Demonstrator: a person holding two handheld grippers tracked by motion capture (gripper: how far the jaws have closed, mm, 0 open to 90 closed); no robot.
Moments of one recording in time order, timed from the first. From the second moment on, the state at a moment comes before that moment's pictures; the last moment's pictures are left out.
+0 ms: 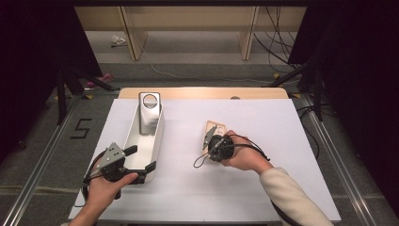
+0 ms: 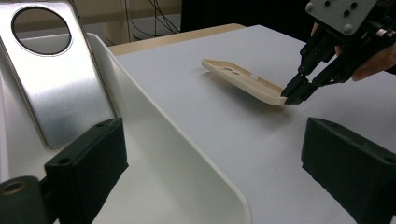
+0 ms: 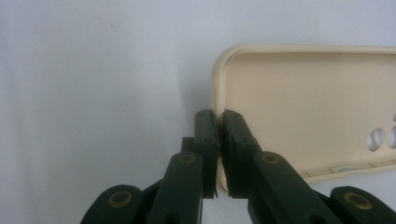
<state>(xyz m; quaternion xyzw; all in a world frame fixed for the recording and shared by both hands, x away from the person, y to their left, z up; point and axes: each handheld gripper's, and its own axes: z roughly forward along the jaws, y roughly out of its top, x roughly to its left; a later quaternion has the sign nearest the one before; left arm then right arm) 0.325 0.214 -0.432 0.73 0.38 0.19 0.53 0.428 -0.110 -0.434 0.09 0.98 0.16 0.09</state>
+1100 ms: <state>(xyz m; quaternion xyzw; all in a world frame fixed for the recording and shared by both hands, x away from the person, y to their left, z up) 0.325 0.214 -0.432 0.73 0.38 0.19 0.53 0.414 -0.139 -0.418 0.10 0.95 0.29 0.07</state>
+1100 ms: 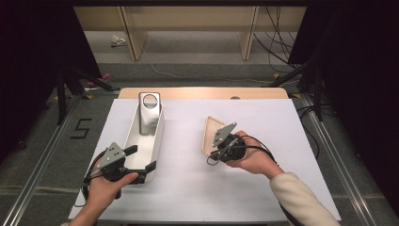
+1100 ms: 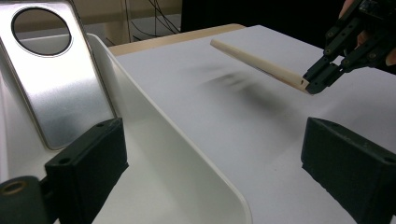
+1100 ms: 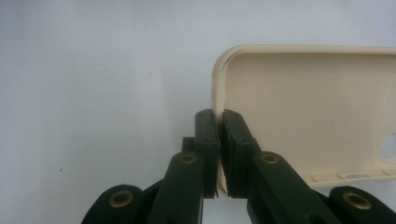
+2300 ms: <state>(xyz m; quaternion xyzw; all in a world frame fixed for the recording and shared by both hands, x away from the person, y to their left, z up) 0.362 0.168 -0.394 0.75 0.36 0.18 0.53 0.378 -0.158 -0.409 0.08 0.94 0.33 0.07</state>
